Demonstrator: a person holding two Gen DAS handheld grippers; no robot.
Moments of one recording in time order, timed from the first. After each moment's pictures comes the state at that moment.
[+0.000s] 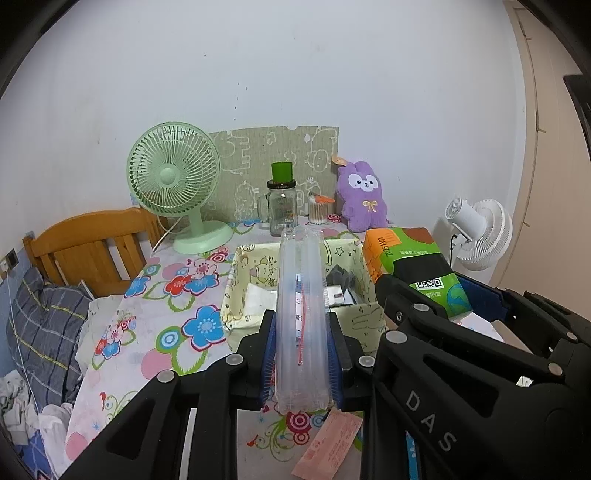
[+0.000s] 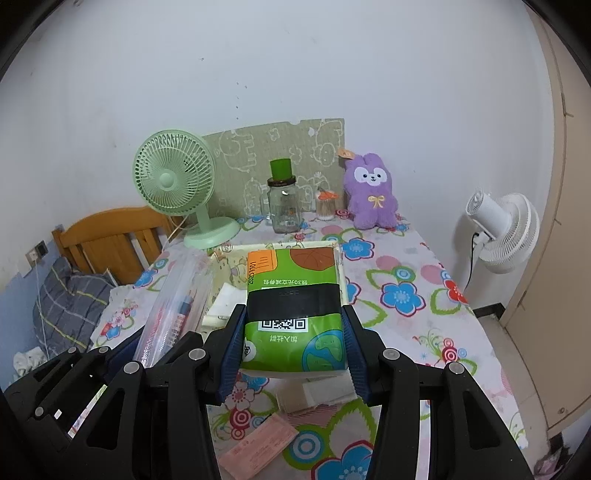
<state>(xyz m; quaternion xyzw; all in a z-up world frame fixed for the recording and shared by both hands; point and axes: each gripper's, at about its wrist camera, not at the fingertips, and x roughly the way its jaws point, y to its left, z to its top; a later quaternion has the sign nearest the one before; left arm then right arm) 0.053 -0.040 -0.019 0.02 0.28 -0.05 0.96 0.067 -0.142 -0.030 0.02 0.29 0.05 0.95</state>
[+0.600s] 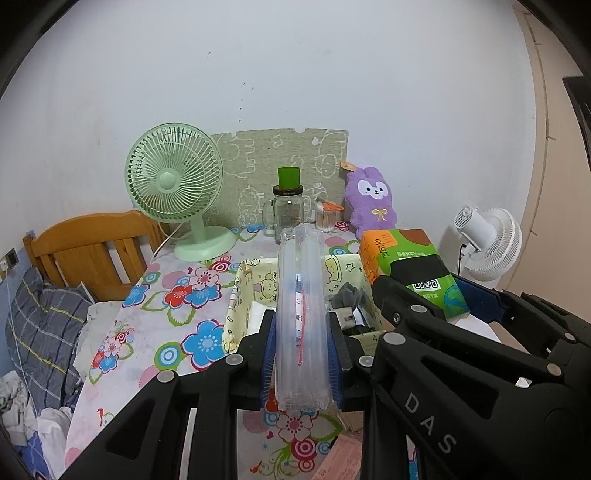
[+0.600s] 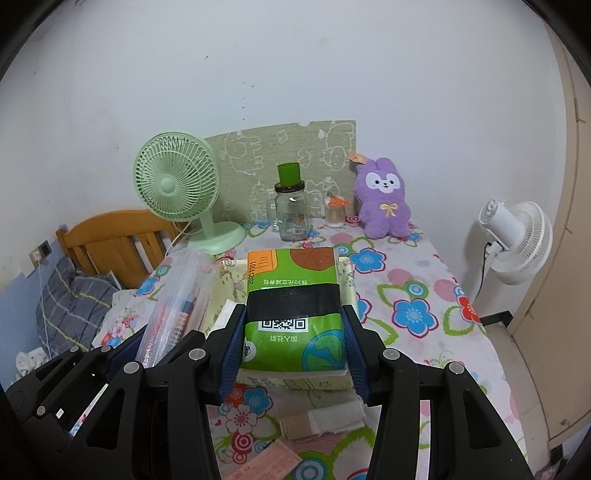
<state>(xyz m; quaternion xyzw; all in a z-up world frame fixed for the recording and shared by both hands) 0.086 -0.037 -0.016 0.01 0.28 -0.04 0.96 0.104 -0.137 -0.027 0.01 0.29 0.07 0.95</state>
